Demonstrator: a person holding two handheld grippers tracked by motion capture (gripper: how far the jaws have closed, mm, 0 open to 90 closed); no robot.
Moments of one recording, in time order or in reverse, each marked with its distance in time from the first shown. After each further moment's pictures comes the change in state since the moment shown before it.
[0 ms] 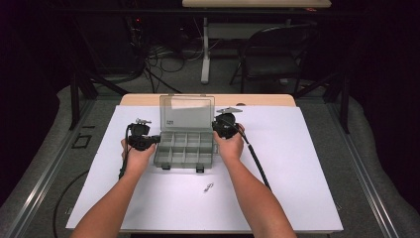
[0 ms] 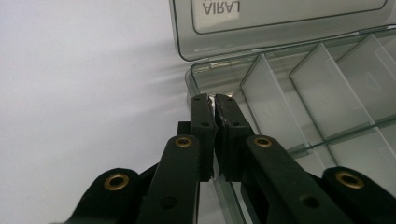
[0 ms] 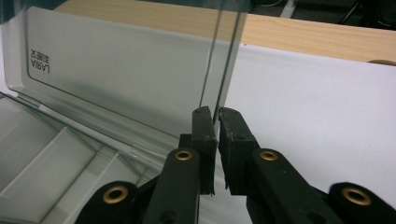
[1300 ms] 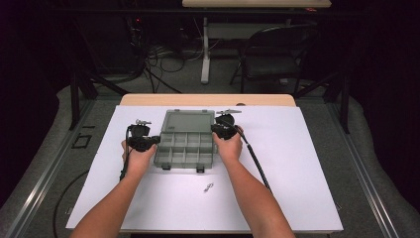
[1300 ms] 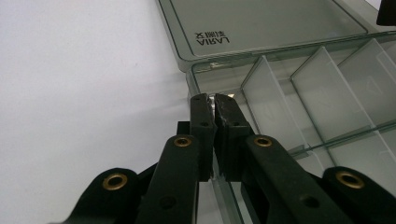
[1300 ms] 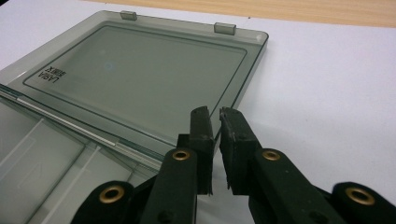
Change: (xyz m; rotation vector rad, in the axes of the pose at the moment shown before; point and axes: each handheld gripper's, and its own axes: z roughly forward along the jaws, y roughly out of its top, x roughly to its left) left arm -0.003 -0.003 -0.001 -0.016 0.014 -0.029; right arm -0.005 -0.009 0.017 0.059 0.018 0.048
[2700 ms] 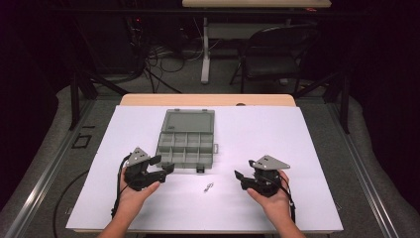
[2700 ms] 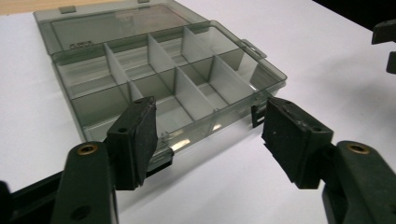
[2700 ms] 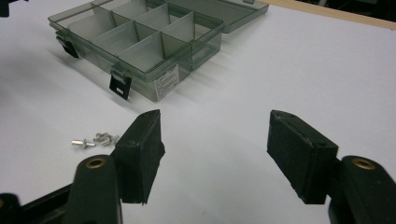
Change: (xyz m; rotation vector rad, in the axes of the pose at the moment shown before) left arm -0.059 -0.079 -0.078 -0.216 -0.244 0.220; right arm -0.012 -0.112 -0.191 -0.111 0.094 -0.244
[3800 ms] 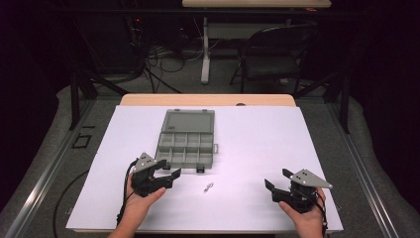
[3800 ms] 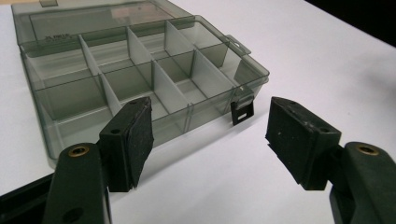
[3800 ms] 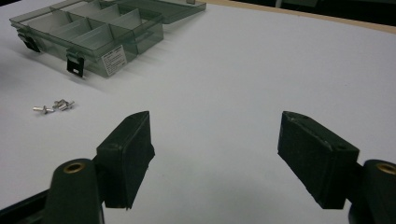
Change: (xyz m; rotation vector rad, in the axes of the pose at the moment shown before) left arm -0.019 -0.007 0.008 -0.007 -0.008 -0.037; right arm -0.041 -0.041 -0.068 -0.058 -0.109 0.066
